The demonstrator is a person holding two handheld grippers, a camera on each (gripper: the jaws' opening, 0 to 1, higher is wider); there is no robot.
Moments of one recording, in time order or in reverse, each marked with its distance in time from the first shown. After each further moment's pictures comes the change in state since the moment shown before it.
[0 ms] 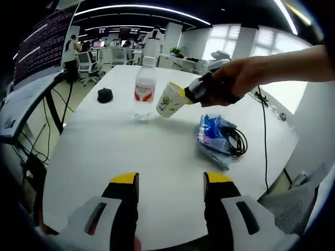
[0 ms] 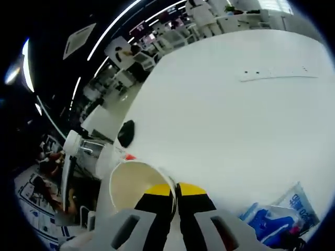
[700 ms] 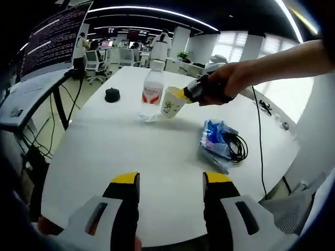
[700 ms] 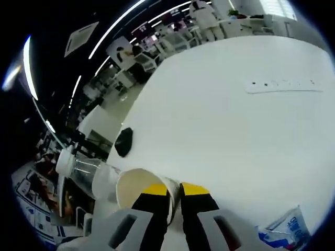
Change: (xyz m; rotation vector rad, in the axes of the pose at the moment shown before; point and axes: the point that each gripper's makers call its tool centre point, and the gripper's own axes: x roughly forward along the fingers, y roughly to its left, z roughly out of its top) left arm -0.006 0.003 0.001 -0.054 -0.034 0.026; right arm 0.012 0.003 0.021 -0.041 -0.011 -0.014
